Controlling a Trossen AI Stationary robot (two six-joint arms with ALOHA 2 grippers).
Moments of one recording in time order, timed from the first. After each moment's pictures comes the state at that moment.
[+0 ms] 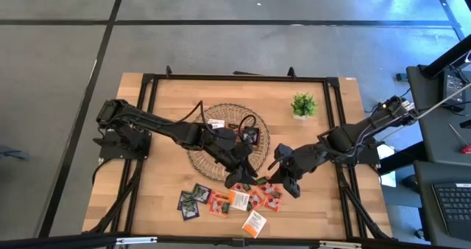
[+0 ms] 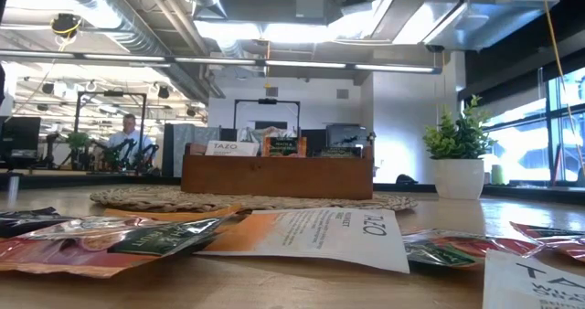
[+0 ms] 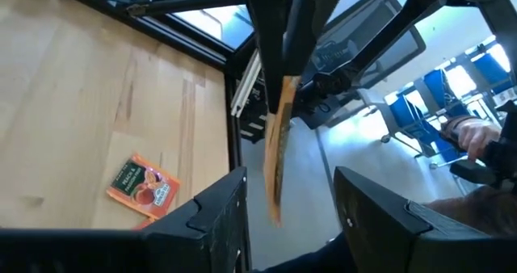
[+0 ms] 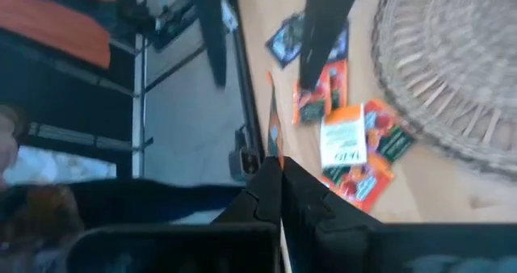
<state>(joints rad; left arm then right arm) -0.21 1.70 1.42 -0.08 0.31 -0.69 0.47 1.35 1.28 -0.57 0.00 0.88</state>
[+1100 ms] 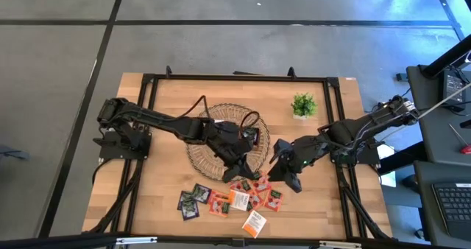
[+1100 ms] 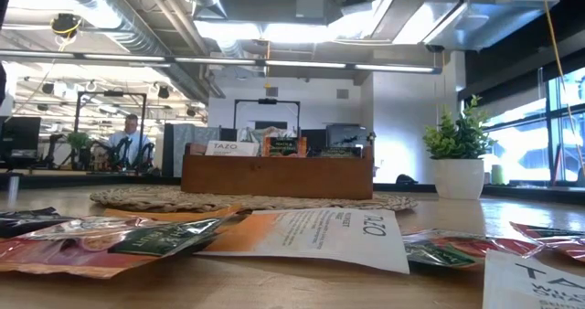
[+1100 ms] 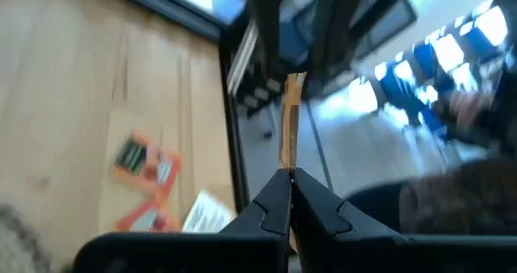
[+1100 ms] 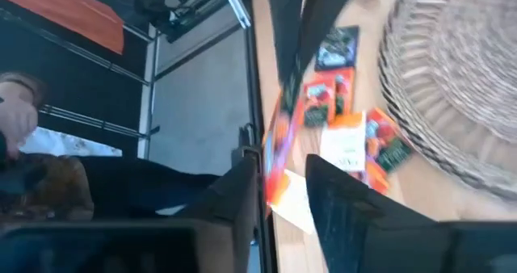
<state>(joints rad) -0.15 1.70 1.42 -0.16 0.46 -0.63 0.42 1.32 1.28 -0.57 -0.07 0.78</state>
